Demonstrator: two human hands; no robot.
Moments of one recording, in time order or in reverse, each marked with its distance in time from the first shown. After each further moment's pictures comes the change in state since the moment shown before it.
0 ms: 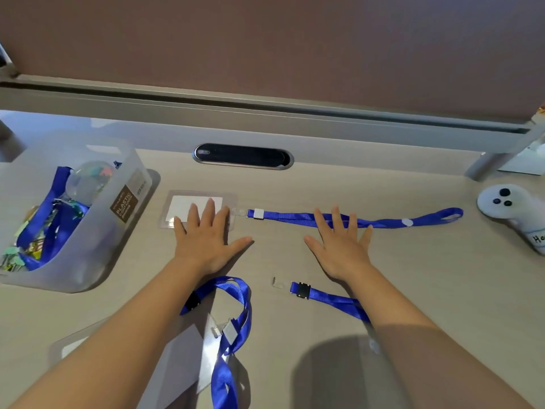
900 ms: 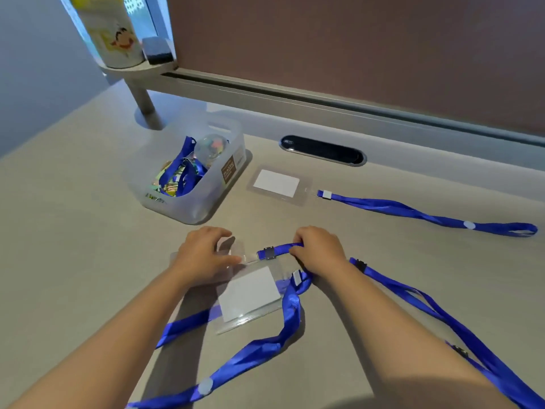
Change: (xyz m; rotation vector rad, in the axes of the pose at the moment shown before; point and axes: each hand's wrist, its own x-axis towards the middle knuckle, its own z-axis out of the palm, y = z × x) left_hand -0.133 -0.084 -0.015 -0.410 0.067 -0.253; right_hand -0.063 -0.121 0.009 0.138 -0.036 -0.376
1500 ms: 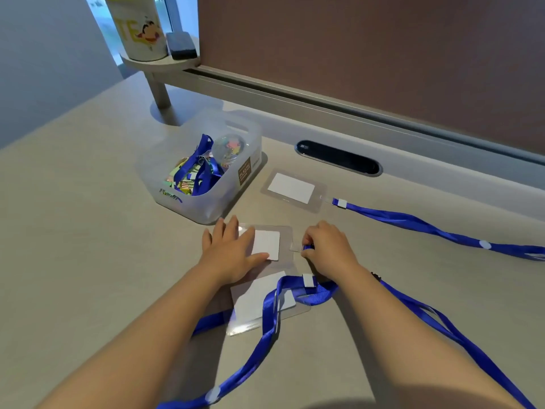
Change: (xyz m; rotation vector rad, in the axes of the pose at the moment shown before) left_hand 0.007 0.014 0.010 0.322 -0.114 -0.006; right_hand 0.009 -0.011 -0.004 -0.100 0.034 -0.094
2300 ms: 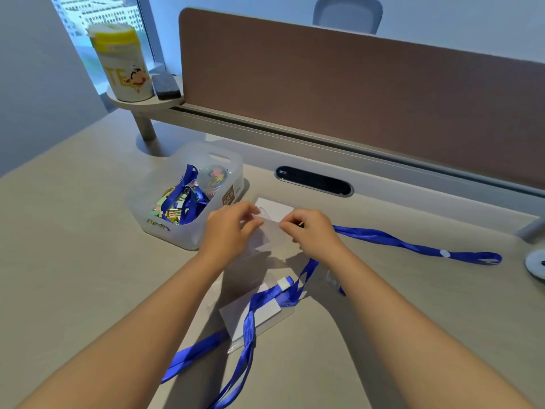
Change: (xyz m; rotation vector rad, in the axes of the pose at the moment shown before) left_hand -0.004 0.043 -0.071 -0.542 0.497 0.232; right_hand -0.012 -0.027 -0.071 0.574 0.151 -0.046
